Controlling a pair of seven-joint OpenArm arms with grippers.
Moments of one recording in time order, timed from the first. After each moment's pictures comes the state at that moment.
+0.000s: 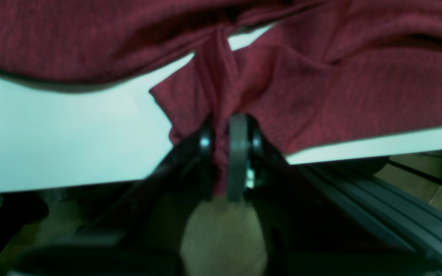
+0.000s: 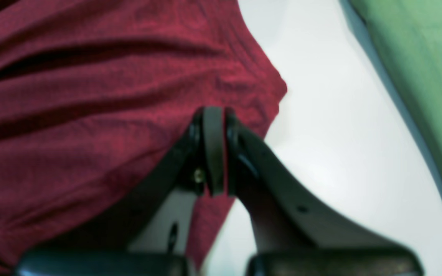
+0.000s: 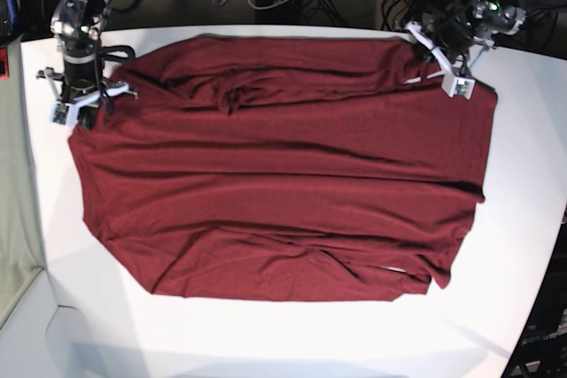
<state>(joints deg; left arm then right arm) 26.5 -6.0 -20.4 105.4 -18.6 -24.4 57.4 -19.0 1.3 25.4 92.4 3.4 9.5 -13.1</state>
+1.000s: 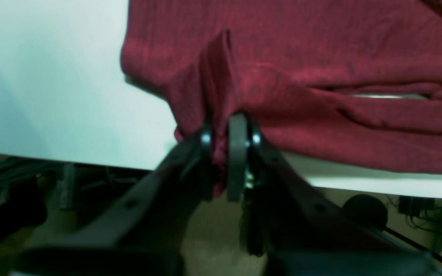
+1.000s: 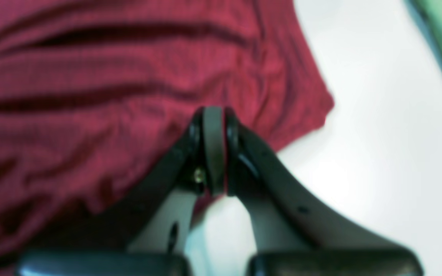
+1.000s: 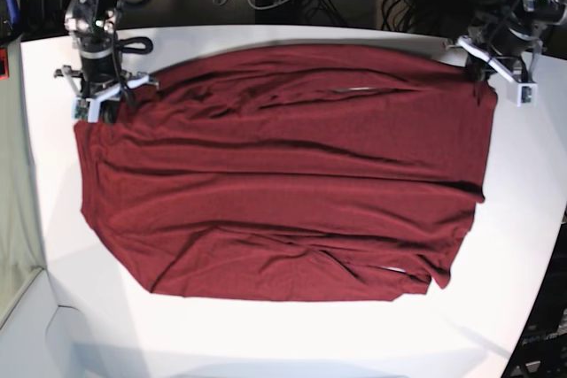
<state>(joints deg) 26.8 -5.6 -36.5 114.4 -28.1 -24.9 59.3 -21.5 1.5 19.9 92.5 3.4 9.6 -13.0</state>
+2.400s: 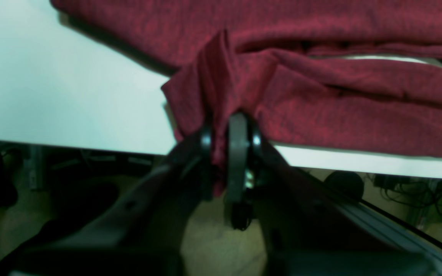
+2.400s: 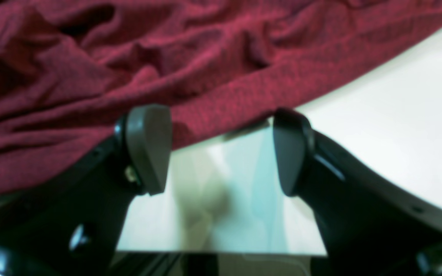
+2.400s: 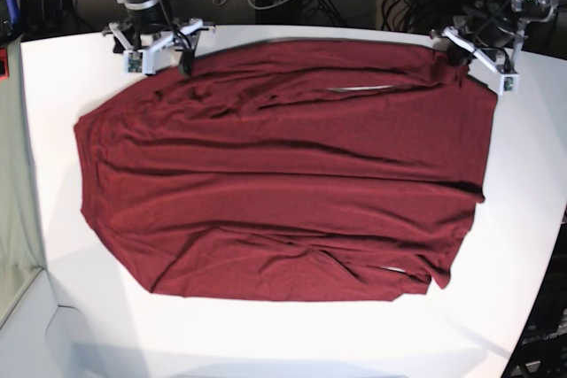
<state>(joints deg) 27.0 -5.5 -33.5 107.2 -28.2 -24.8 59.1 -34.3 -2.8 8.8 98.0 3.2 9.4 -11.8</state>
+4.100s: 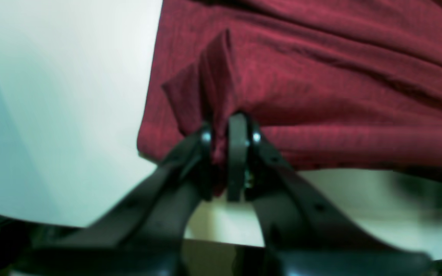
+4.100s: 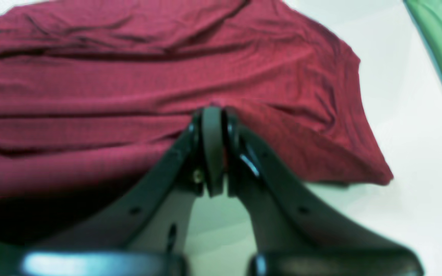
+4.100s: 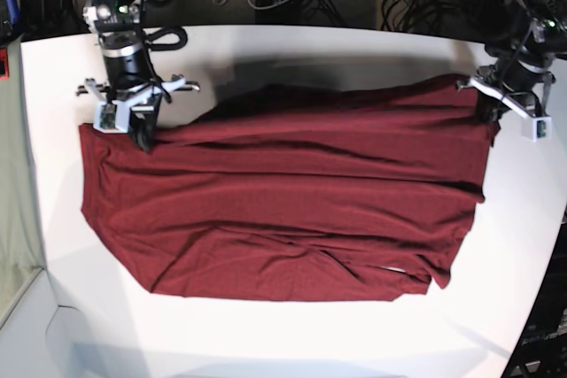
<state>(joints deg) 16.9 -5.5 -38.7 112.2 -28.2 -24.9 59.5 -25.3 -2.2 10.3 108.8 3.4 9.5 -13.1</state>
